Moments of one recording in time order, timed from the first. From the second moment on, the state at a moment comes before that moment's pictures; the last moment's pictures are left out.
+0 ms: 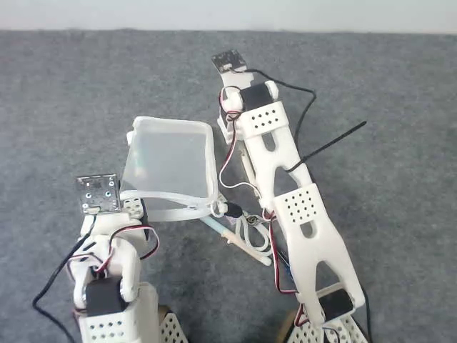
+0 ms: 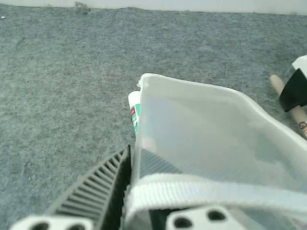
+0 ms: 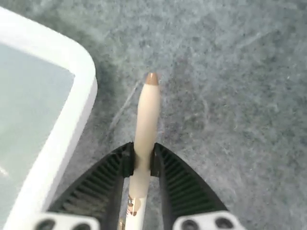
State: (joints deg) left arm -14.7 -103.4 87.2 61.4 2.9; right arm -25.8 73.2 -91.0 100.5 1.7
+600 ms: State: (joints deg) left arm -14.7 -103.4 87.2 61.4 2.9; right arm -31.5 29.0 -53.9 100.6 -3.1
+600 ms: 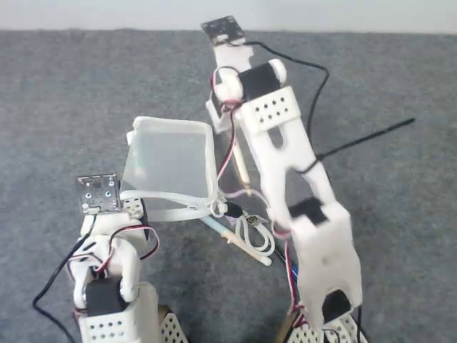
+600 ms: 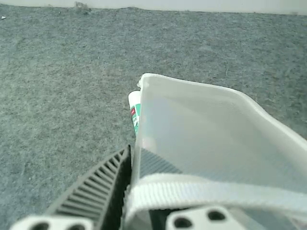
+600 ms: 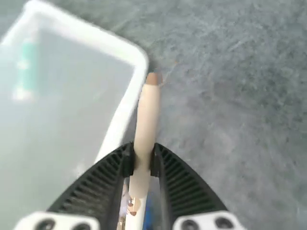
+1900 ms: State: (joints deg) left arm -14.7 -103.4 87.2 61.4 1.4; right arm -49.4 -32.6 -11.6 95.4 -7.3
